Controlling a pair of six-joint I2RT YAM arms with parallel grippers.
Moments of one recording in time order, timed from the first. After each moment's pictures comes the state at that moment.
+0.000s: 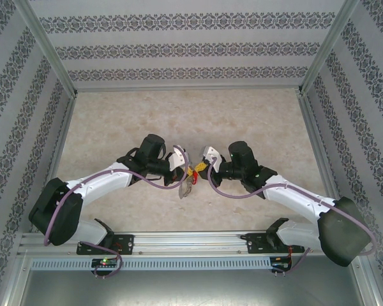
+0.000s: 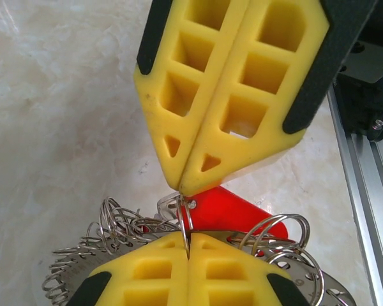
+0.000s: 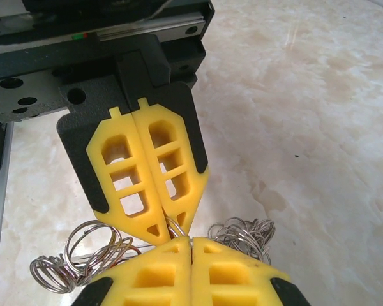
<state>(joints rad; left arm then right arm) -0.59 1.41 0.78 -0.10 0.70 0.41 0.61 1.18 0.59 0.06 -0.56 -0.21</state>
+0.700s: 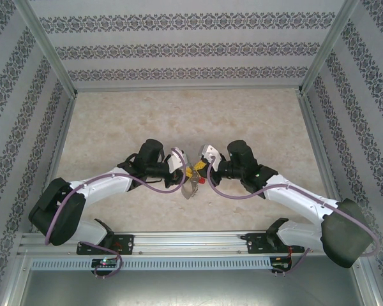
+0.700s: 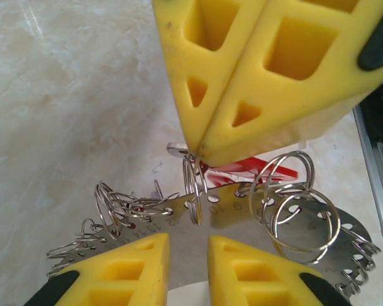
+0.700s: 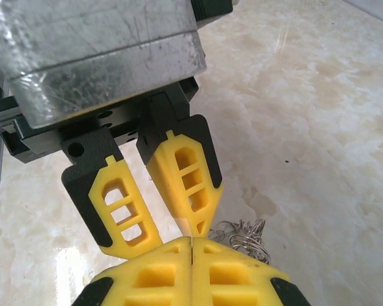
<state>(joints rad) -0.60 1.41 0.69 0.07 0.65 0.34 0.64 1.17 0.63 0.02 -0.51 -0.21</state>
